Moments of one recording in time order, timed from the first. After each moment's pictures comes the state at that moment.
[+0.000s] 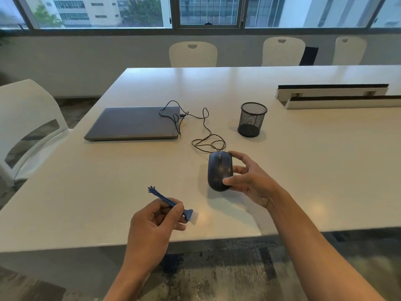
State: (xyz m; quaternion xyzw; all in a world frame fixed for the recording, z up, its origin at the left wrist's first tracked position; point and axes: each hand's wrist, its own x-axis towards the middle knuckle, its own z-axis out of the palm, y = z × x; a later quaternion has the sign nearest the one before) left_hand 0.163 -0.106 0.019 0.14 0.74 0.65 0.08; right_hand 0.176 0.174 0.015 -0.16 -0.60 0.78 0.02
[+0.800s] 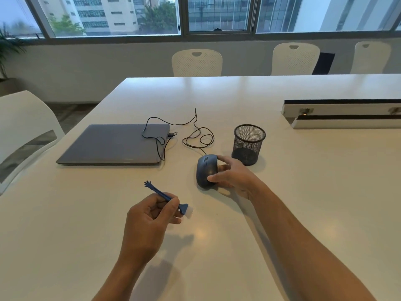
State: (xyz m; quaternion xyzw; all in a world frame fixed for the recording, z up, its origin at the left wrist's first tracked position) left_hand 0.081 0.013 0.027 0.11 0.76 0.64 0.04; right_hand 0.048 0.278 0.006 -0.17 -0.68 0.72 -0.02
